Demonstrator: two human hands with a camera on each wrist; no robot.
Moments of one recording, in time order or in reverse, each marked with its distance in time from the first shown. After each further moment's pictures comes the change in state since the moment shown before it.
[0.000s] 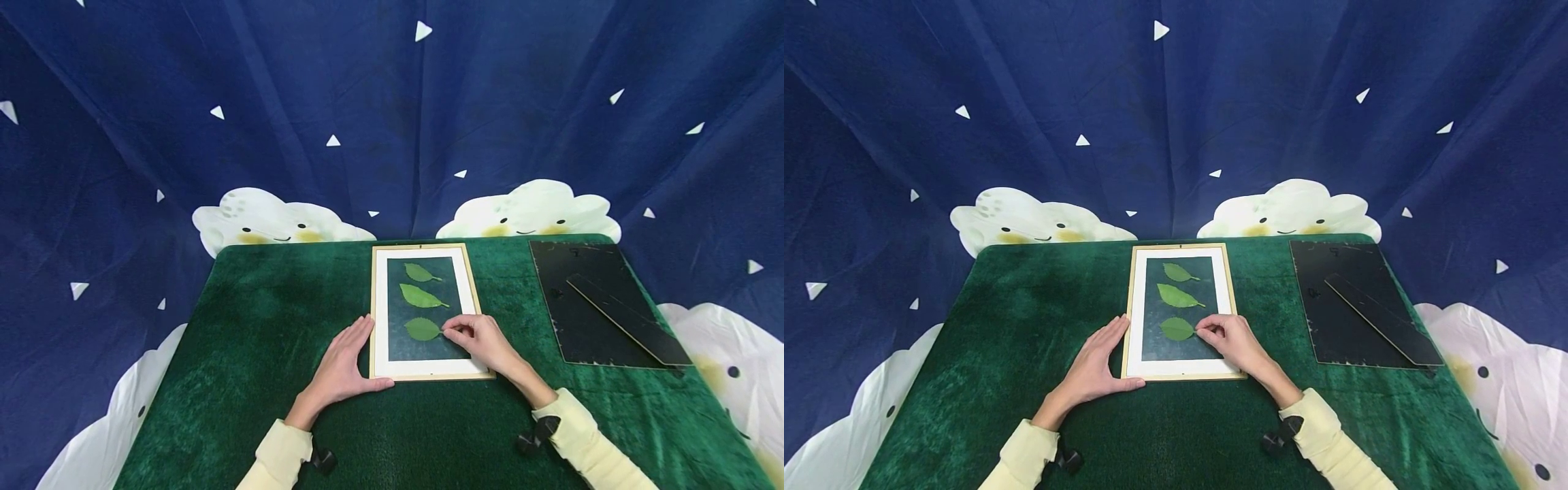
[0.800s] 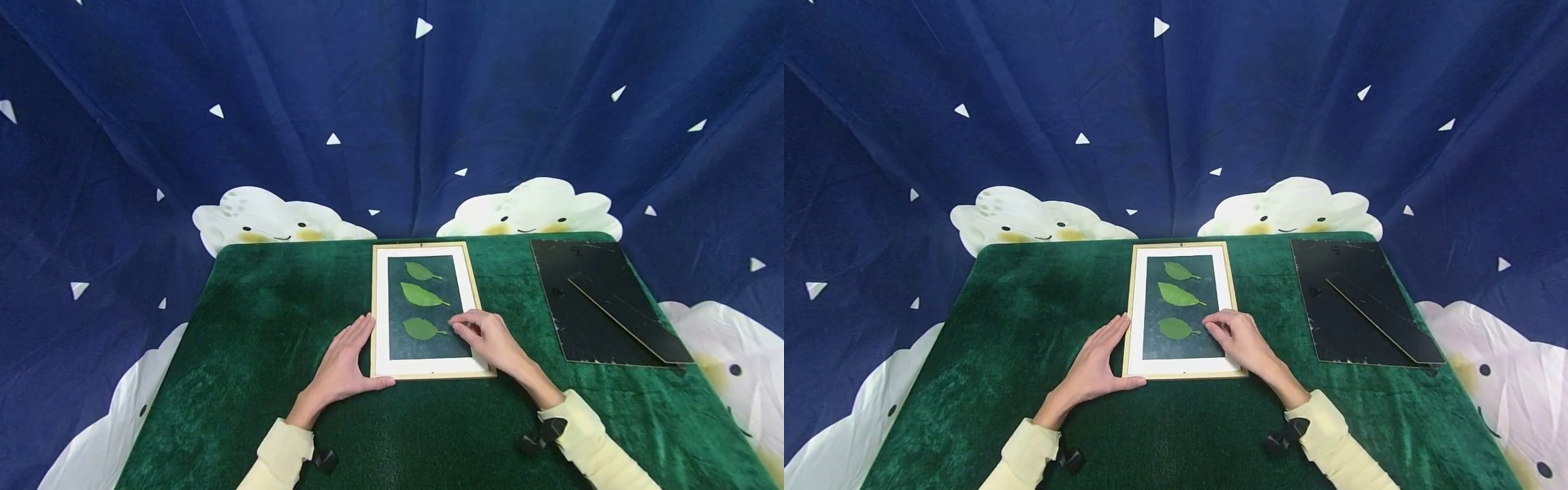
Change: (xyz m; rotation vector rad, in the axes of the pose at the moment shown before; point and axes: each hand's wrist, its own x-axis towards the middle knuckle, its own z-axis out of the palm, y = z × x) left_hand 0.001 0.000 0.001 -0.010 0.010 0.001; right_hand -0.006 0.000 -0.008 -0.078 0.062 -0.070
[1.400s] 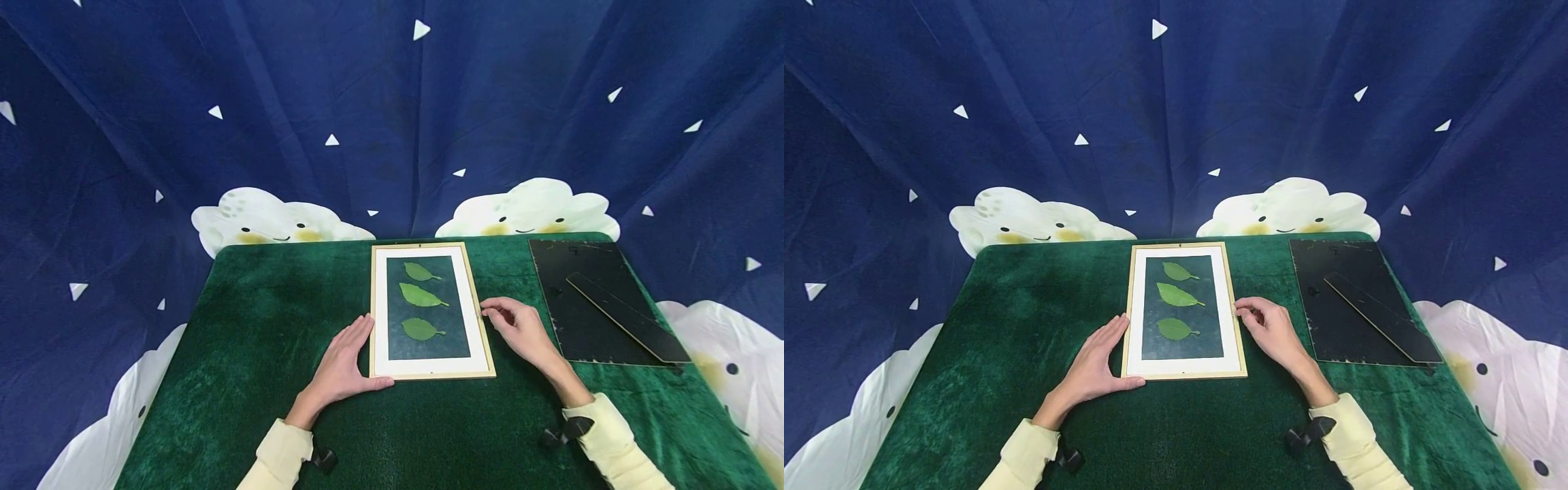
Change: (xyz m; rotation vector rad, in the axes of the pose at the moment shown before) left_hand -0.001 0.001 -0.002 0.011 -0.002 0.007; right_hand -0.011 0.025 -0.042 -0.003 0.163 0.063
